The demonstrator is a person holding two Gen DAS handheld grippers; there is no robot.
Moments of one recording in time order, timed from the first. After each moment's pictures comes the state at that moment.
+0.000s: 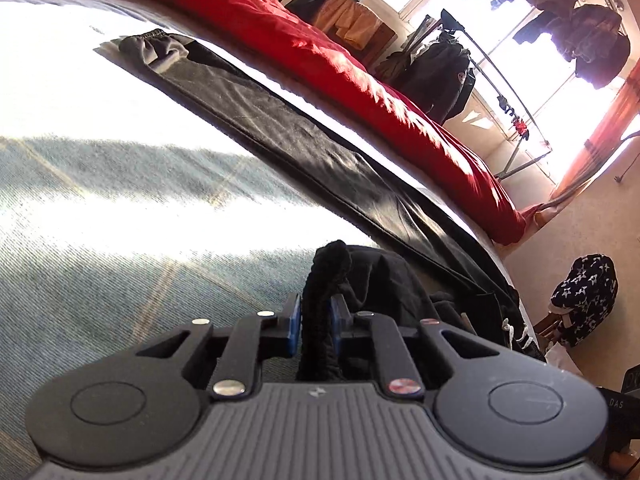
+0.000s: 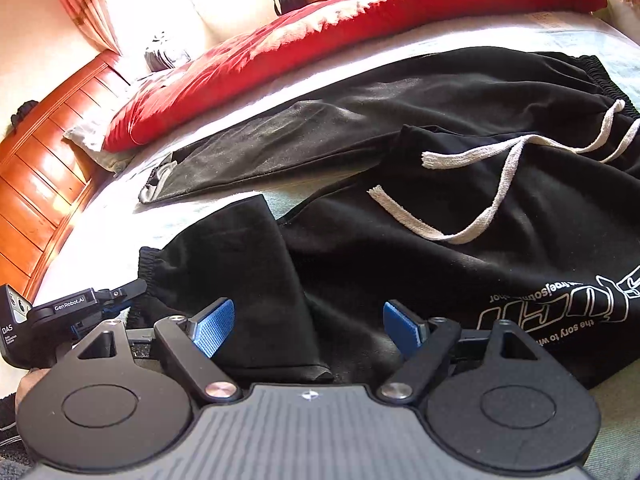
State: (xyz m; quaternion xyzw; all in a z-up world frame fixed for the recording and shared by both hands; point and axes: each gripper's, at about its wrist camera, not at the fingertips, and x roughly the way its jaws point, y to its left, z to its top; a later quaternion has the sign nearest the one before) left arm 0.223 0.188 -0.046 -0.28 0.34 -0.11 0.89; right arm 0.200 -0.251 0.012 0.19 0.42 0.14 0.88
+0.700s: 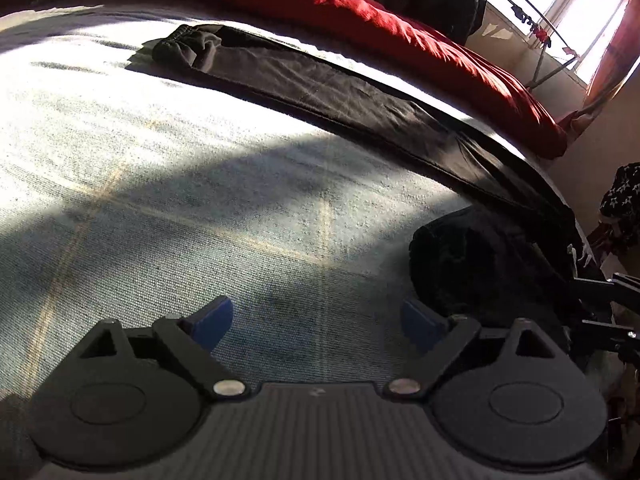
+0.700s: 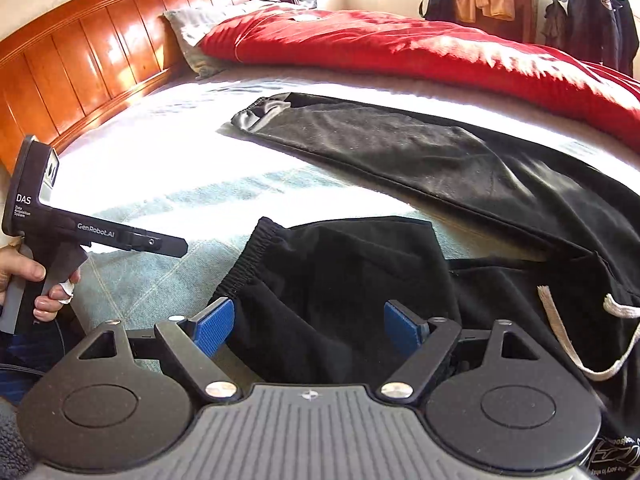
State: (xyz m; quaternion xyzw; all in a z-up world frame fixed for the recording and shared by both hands) left arm 0.242 0.232 -0.037 -0.13 0.46 -0.11 0.87; right arm 0.223 -0.105 0.039 -0.02 0.41 0.26 0.88
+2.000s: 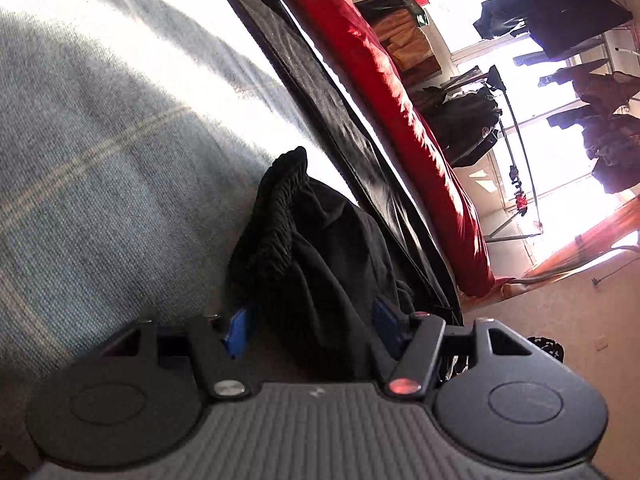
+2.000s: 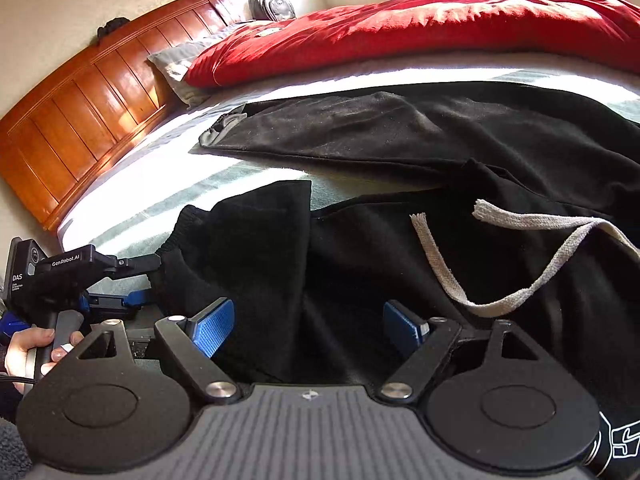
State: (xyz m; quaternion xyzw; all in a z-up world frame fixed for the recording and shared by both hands) left arm 0.195 0.142 -0.089 -0.46 0.34 -0.09 0.82; right arm 0.232 -0.272 -0.002 0.09 0.42 0.28 0.86
